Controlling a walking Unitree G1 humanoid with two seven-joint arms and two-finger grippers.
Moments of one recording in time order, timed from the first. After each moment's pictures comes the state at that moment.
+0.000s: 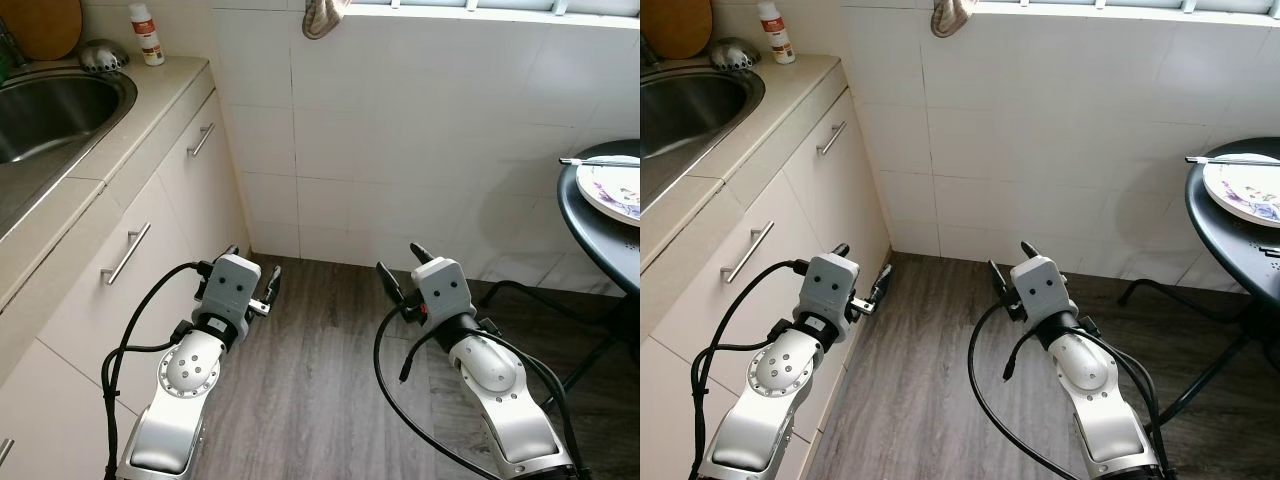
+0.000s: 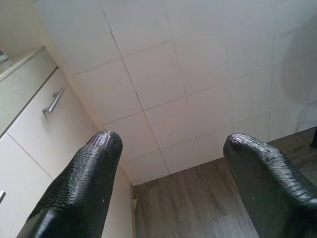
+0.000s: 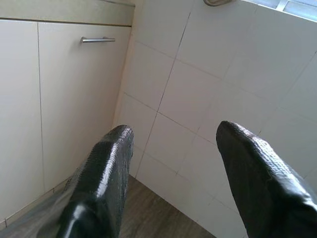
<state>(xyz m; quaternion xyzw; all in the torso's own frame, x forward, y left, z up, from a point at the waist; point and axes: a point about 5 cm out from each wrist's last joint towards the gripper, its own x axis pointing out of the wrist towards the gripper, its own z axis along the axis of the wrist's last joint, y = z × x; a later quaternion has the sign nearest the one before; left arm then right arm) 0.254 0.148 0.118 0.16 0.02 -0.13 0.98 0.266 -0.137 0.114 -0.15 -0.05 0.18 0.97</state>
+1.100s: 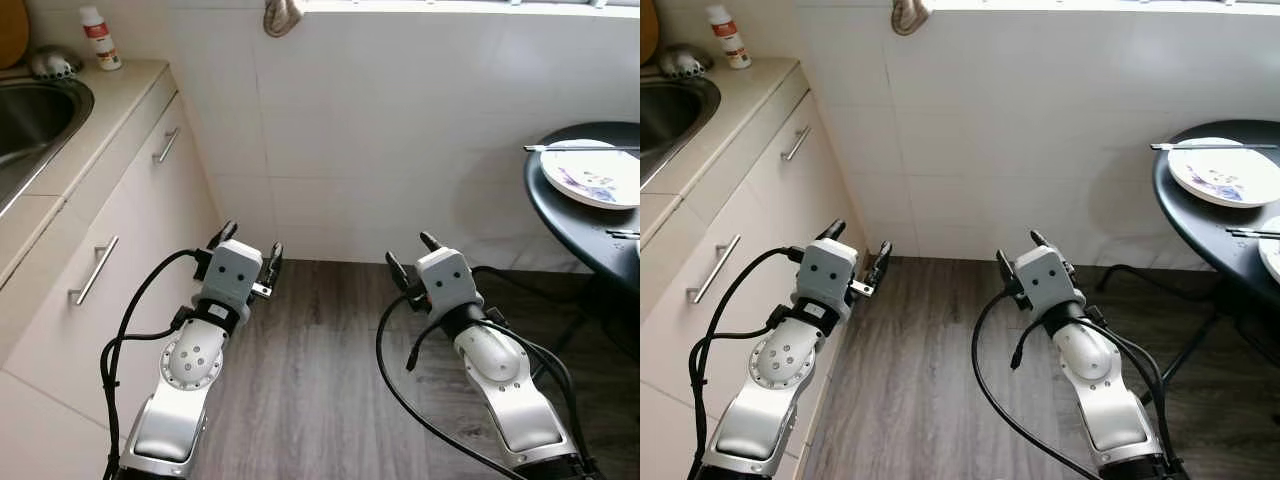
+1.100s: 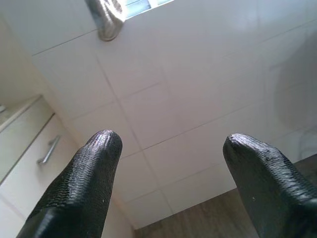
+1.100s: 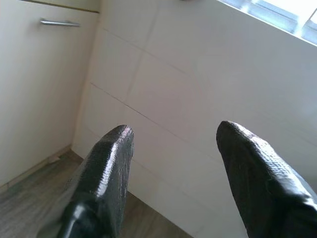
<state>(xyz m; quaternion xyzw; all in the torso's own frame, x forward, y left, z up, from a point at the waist) 0.261 0.146 0.136 0.18 -0.06 -0.12 0.98 0.274 -0.141 0.124 -0.21 -0.07 0.16 0.96</state>
